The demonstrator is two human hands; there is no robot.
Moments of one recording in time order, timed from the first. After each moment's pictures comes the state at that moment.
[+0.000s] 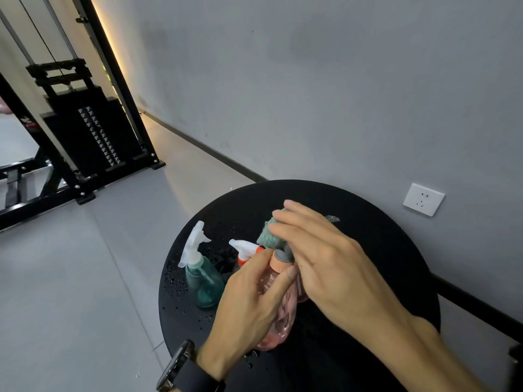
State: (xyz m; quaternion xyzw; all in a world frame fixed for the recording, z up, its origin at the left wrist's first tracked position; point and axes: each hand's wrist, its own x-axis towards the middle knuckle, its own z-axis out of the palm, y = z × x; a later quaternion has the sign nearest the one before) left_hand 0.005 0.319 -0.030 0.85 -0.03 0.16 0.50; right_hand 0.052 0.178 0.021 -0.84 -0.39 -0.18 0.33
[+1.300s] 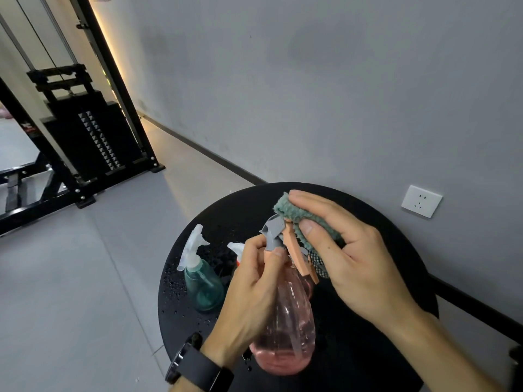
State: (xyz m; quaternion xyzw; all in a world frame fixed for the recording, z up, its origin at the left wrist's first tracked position) left_hand 0.011 0.306 -0.008 0.74 0.01 0.11 0.67; right_hand 0.053 0.163 0.037 -0.74 -0.31 -0.09 0.59
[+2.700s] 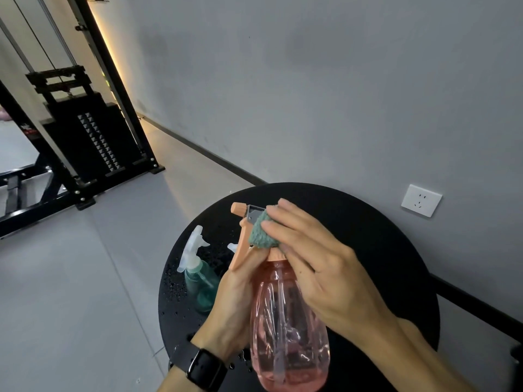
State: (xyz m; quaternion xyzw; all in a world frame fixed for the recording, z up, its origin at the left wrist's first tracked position) left_hand 0.012 0.313 0.003 0.43 0.04 -0.04 0.90; right_hand 0.054 0.182 0.013 -0.77 -0.41 -0.21 0.44
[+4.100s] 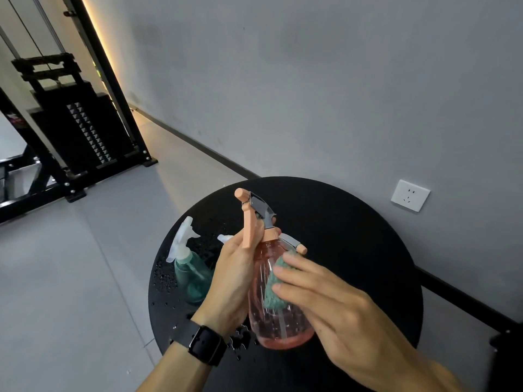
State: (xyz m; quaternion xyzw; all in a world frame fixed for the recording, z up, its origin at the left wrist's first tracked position) left_hand 0.026 0.302 0.006 0.57 0.10 0.02 0.82; right_hand 0.023 0.130 -0.023 -0.79 -0.48 -0.14 0.34
